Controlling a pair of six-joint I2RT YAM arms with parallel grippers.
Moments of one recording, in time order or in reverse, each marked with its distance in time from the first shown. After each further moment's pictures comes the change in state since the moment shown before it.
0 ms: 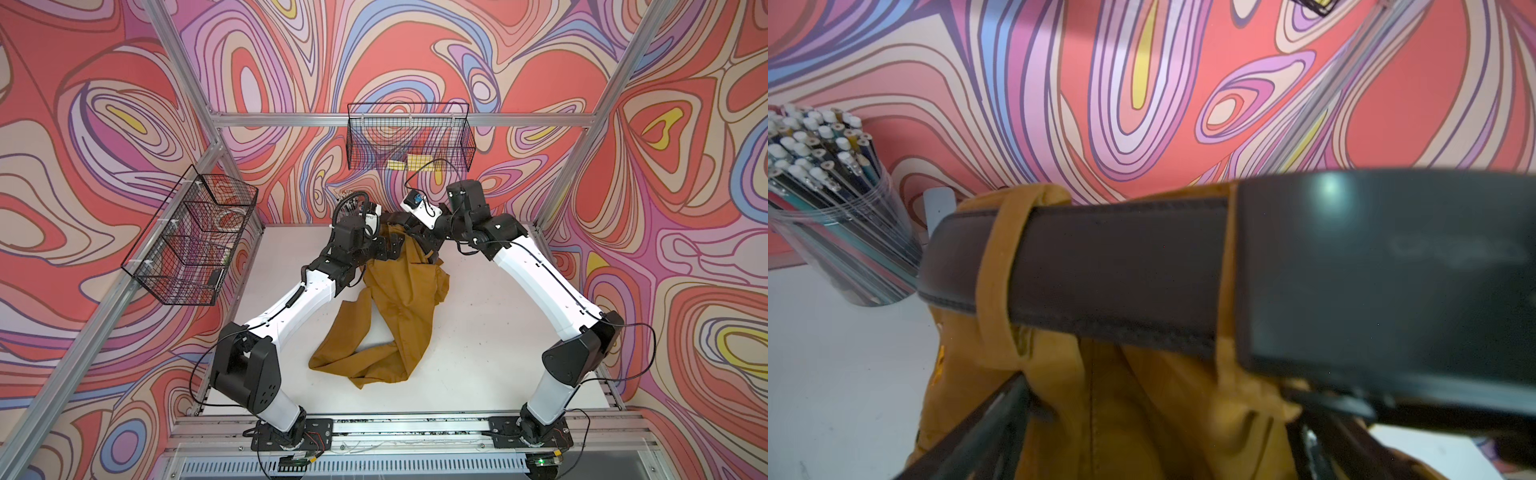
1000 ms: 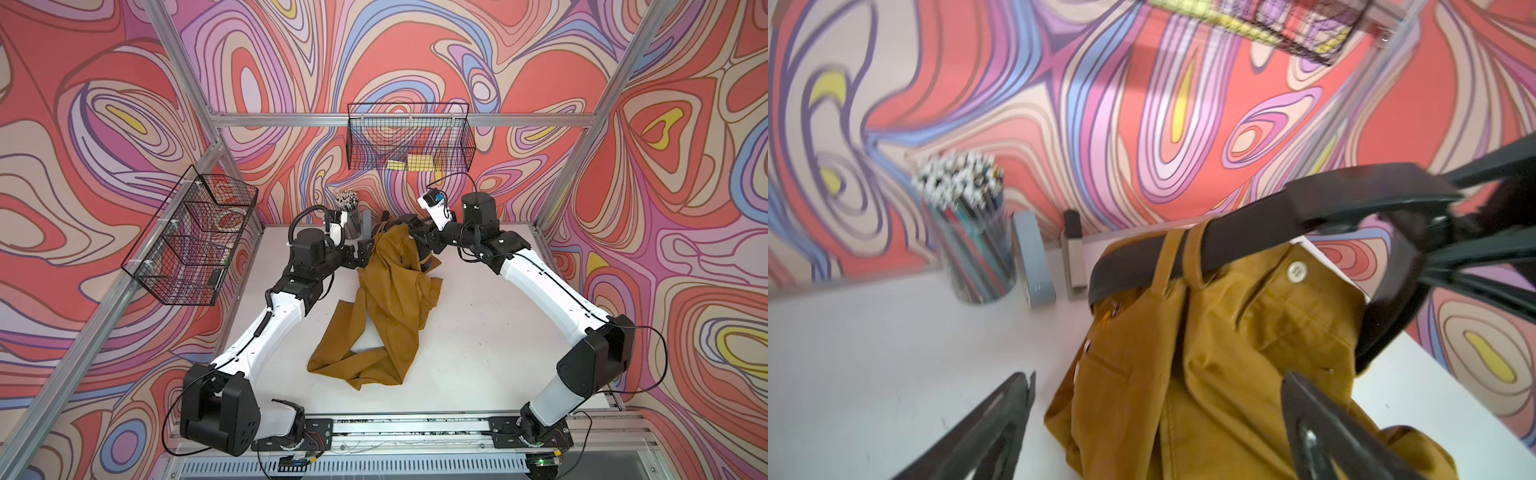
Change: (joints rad) left arm 0.149 -0.229 -0.194 0.070 0.148 0.222; right arm -0.080 -0.107 -0.315 0.359 -0.188 0.309
